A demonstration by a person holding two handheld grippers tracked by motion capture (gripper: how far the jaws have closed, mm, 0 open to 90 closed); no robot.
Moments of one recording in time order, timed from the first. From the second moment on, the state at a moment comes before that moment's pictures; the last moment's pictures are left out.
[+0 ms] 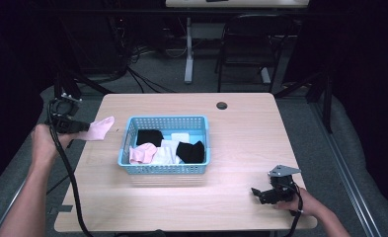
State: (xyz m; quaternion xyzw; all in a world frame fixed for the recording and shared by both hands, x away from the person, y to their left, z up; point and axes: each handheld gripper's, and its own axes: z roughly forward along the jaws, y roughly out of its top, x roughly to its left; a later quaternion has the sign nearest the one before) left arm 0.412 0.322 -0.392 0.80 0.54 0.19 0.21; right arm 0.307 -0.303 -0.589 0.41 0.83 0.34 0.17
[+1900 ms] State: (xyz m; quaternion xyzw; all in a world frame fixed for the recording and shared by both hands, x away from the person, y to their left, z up) left arm 0.380 0.314 -0.450 0.80 0.56 0.11 0.20; right arm 0.307 -0.303 -0.589 0.41 0.83 0.34 0.17
